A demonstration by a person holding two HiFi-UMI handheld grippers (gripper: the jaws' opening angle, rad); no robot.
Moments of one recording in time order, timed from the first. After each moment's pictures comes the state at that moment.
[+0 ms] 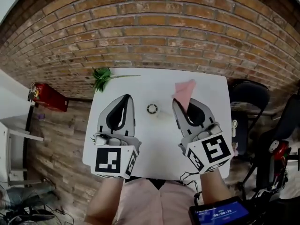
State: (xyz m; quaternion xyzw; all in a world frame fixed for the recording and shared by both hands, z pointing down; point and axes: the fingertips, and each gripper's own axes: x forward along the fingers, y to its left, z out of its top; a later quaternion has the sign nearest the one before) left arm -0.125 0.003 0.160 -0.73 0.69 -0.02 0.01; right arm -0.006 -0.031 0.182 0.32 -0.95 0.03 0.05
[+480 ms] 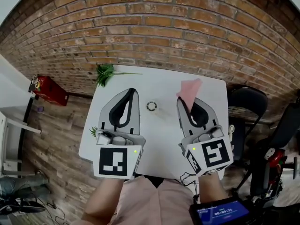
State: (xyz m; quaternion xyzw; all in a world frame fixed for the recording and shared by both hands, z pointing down) left arm -0.101 0.024 0.121 -0.71 0.71 -0.01 0.06; right arm 0.008 -0.013 0.160 0.33 -0.94 -0.02 0.05
